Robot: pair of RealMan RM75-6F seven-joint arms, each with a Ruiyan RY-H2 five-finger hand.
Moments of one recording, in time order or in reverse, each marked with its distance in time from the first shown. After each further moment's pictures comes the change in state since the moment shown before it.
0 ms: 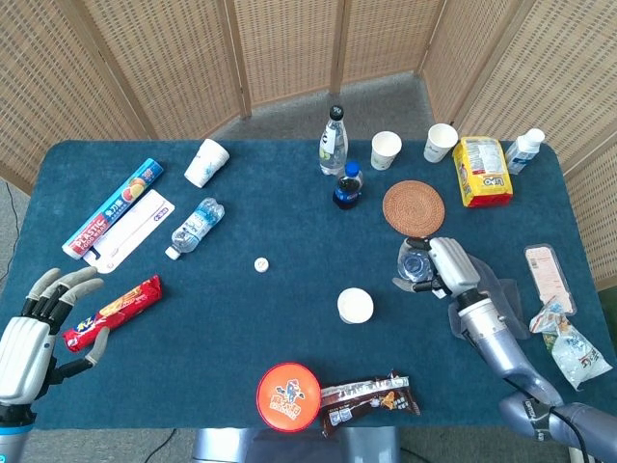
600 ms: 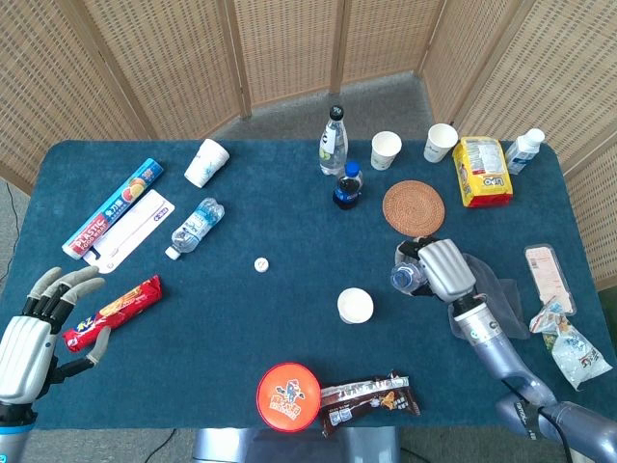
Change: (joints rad) left arm -0.006 0.003 -0.004 -0.013 -0.005 -0.009 0.013; right arm -0.001 -0.087 -0.045 0.158 -0.136 0.132 -0.235
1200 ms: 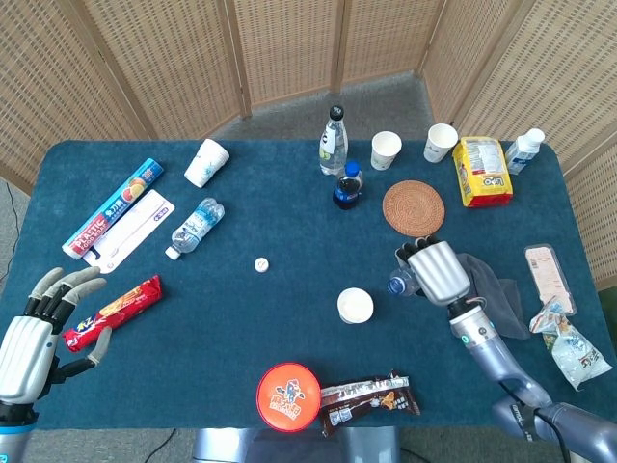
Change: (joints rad) left arm -0.001 -0.006 0.001 0.005 0.001 0.000 -0.005; right arm 0.001 -0.012 -0.010 -0.023 0.010 -0.010 -0.434
